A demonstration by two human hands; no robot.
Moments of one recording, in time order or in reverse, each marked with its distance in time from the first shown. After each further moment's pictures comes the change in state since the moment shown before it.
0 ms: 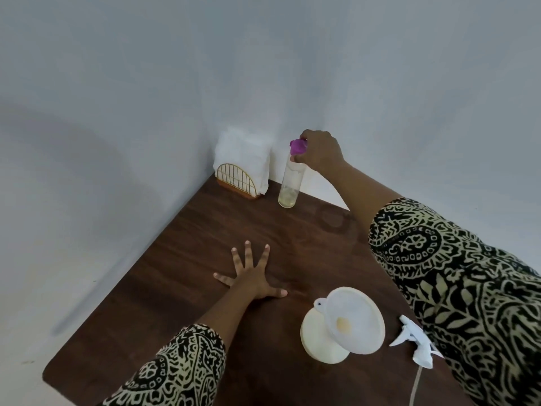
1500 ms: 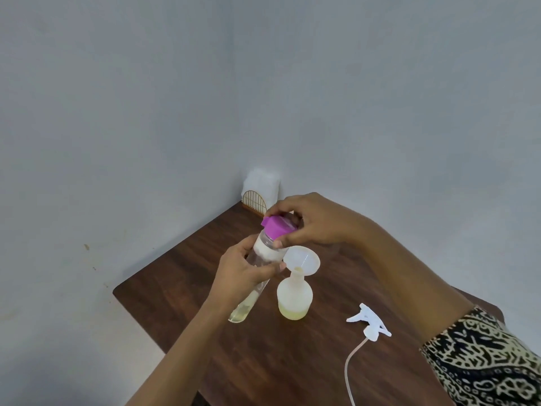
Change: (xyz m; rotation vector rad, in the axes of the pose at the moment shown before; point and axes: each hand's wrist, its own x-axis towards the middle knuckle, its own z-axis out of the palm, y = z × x) left_hand -0.305 0.056 0.052 -0.974 0.796 0.548; right_hand -0.339 -0.024 -0.152 0.214 -0.326 -0.725
